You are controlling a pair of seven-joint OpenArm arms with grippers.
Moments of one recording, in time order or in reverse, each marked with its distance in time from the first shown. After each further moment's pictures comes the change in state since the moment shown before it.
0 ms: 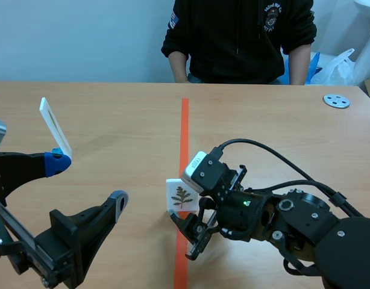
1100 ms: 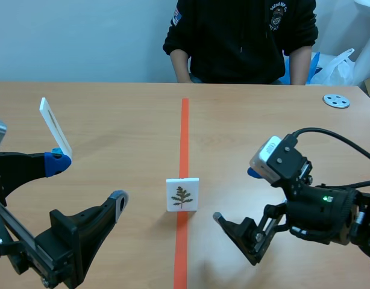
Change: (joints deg) left arm 0.0 0.0 0.0 0.0 0.0 0.0 0.0; right arm -11.9 12.2 12.5 16.5 10.4 6.3 -5.3
